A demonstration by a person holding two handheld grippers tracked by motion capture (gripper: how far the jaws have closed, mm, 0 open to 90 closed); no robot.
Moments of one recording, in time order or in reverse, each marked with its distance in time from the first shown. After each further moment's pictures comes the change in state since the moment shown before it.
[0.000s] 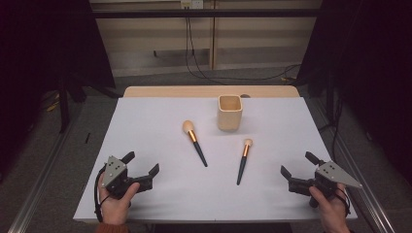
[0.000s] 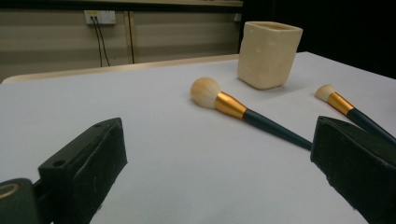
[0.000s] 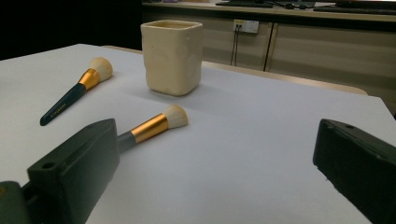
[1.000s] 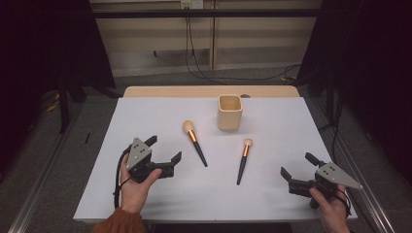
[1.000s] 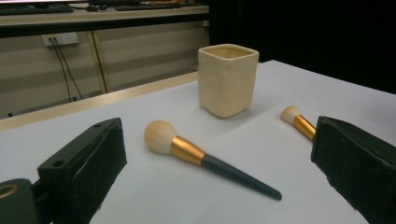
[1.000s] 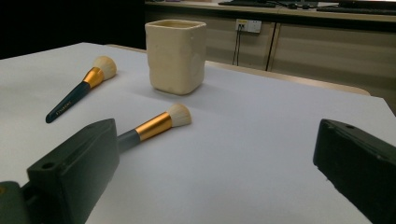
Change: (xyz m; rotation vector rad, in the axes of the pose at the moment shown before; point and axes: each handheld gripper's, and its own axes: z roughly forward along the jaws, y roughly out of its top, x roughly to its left) left arm -0.038 0.046 0.049 -0.002 -0.117 0.089; right arm 0.002 0.000 -0.003 0.002 0.013 -0.010
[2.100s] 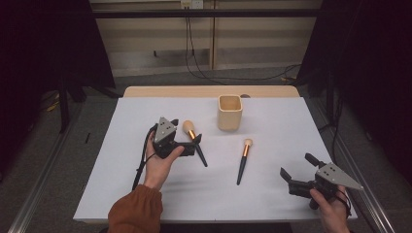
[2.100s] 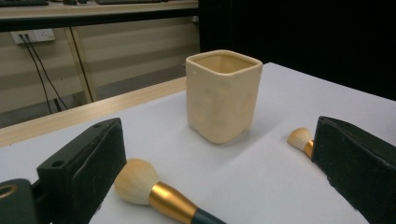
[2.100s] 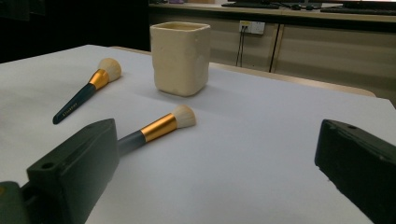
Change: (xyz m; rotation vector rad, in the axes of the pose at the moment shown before) left arm 0.002 0.016 0.078 0.023 -0.040 -0.009; right arm 0.002 0.000 -0.002 -0.006 0.011 0.007
